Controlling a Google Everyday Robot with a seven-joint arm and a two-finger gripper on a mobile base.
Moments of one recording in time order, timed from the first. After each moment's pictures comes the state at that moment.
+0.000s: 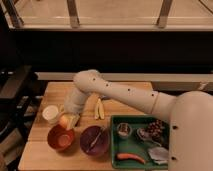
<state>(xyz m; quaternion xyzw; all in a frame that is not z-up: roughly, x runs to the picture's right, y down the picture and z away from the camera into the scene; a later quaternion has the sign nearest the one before) -0.203 0.160 0.699 -0.35 -0.41 -0.21 0.82</state>
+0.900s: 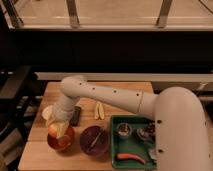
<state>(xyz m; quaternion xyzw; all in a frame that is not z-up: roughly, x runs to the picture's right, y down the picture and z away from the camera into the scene) -0.232 0.182 0.701 -0.37 -0.43 -0.24 0.79</state>
